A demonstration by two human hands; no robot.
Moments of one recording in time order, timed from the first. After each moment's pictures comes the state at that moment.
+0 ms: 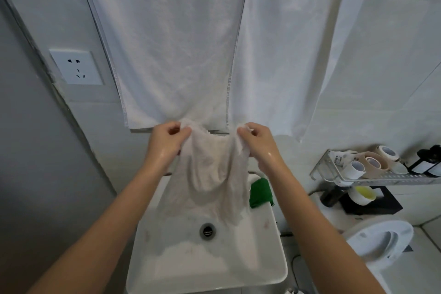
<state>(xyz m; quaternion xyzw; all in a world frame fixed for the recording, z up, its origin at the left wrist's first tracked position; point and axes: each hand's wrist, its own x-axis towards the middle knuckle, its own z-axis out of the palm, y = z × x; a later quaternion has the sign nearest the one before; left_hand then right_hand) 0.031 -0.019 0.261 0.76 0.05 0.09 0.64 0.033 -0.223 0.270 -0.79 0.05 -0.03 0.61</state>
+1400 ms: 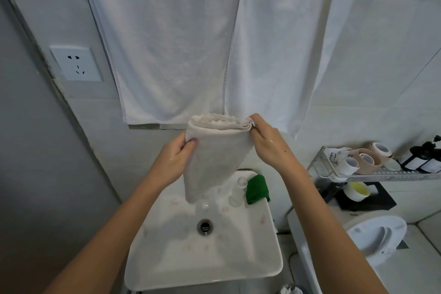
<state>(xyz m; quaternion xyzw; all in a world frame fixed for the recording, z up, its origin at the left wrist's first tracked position) -0.013 -0.031 0.250 0.81 -0.08 0.04 0.58 -0.001 -0.252 0.291 -0.92 -0.08 -0.06 0.38</state>
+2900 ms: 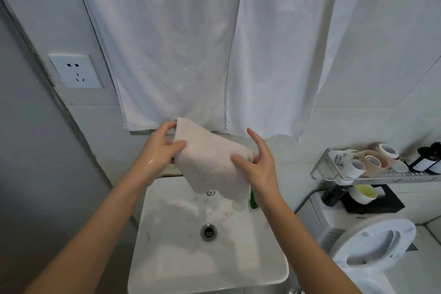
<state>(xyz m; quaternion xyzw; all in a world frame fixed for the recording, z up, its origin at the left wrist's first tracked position) 0.002 -0.010 0.278 0.76 -0.01 0.01 0.65 -0.019 -0.221 0.234 -0.68 0.02 -0.08 0.73</state>
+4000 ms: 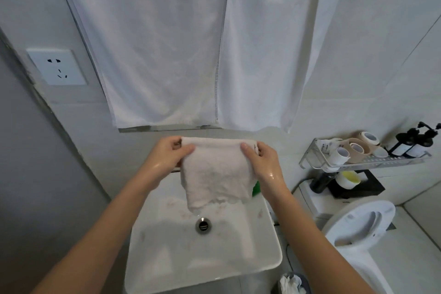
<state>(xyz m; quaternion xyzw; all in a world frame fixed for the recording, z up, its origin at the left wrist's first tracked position) 0.005 -0.024 0.250 0.76 -0.04 -0.07 0.65 -0.027 -0.239 0.241 -0.70 0.13 -0.07 0.70</state>
